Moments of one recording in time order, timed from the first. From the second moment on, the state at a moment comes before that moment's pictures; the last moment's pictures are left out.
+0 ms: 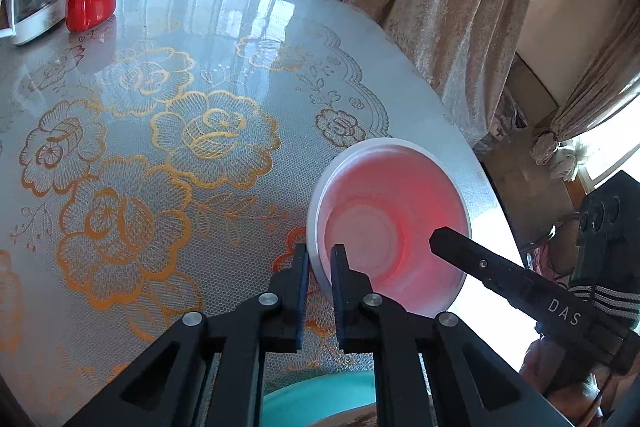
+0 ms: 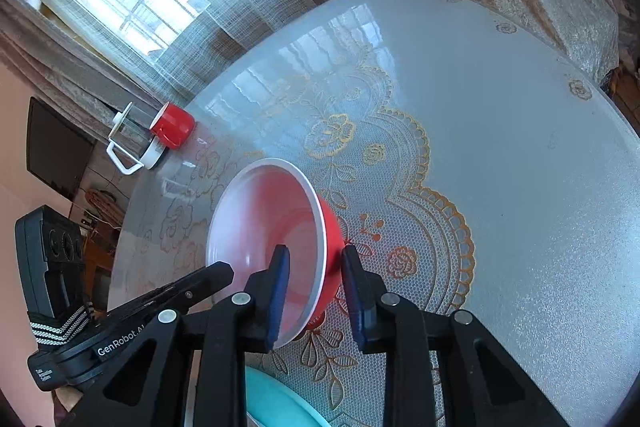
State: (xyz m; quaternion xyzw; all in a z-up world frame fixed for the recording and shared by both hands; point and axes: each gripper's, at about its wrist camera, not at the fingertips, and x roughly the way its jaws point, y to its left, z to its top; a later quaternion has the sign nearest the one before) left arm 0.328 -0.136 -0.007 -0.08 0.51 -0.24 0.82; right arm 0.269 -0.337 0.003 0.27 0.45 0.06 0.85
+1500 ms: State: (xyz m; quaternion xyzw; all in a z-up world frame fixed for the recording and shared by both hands) left arm 0.068 0.154 0.049 -0.19 0.38 -0.09 0.90; right arm 0.153 -0.064 0.045 0.19 0.46 0.31 0.81
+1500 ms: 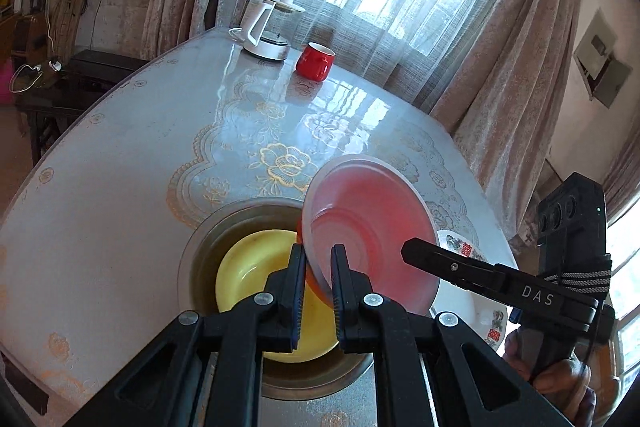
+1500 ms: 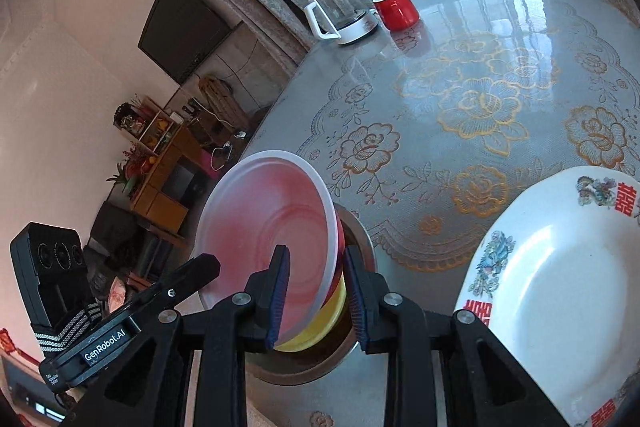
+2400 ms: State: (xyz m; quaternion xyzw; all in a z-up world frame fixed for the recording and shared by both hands) left arm 0.064 0.181 -0.001 -0.22 0.44 -0.07 0.87; right arm 0.146 -0.020 0.011 0.15 0.52 0.28 0.79
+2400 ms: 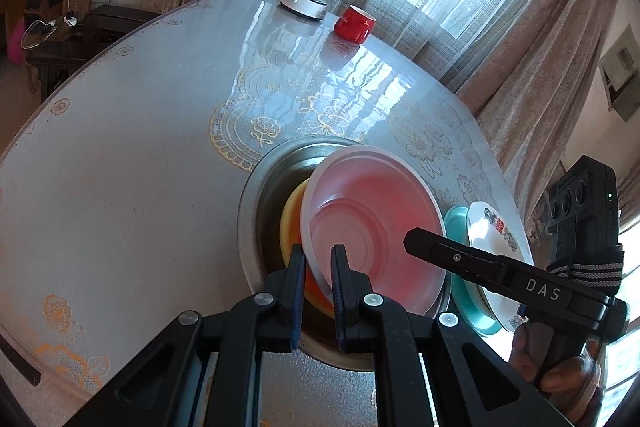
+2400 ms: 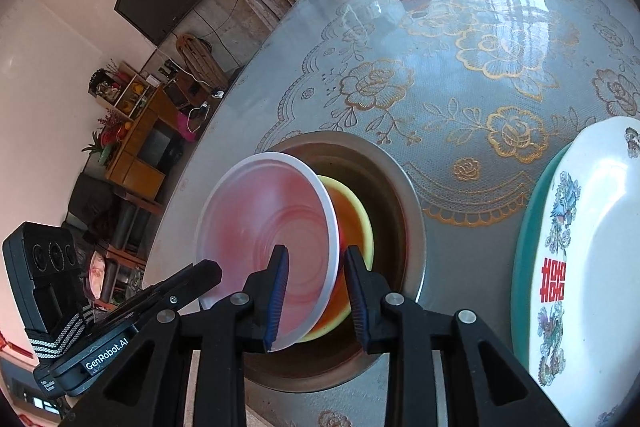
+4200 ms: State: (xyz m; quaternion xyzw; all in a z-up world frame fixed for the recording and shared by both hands) left arm 0.063 0.154 -0.005 -0.11 0.43 0.00 0.90; right arm 0.131 -0.016 0.013 0.03 0.47 0.26 0.84
